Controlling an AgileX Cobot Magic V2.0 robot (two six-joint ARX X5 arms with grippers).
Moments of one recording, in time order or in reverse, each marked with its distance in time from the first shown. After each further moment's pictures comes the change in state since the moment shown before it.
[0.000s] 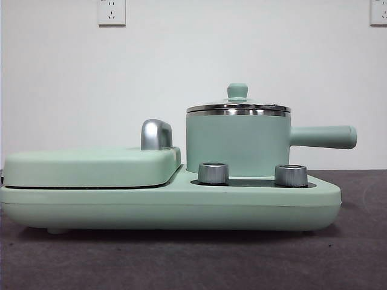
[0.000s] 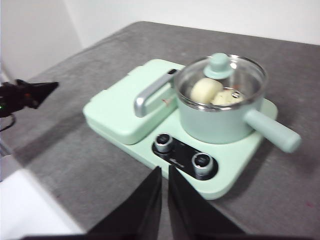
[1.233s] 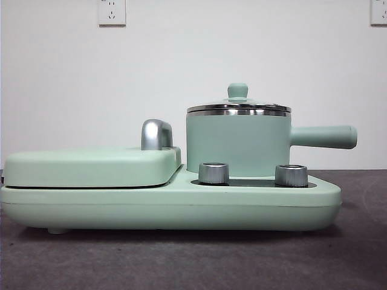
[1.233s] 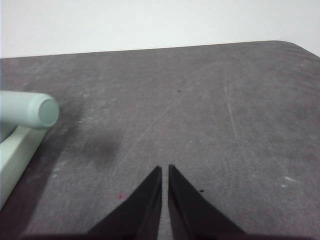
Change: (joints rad) left arm 0.000 0.000 0.000 0.000 0.000 0.000; right arm -0.597 -0.254 -0.853 0.761 0.192 -0.061
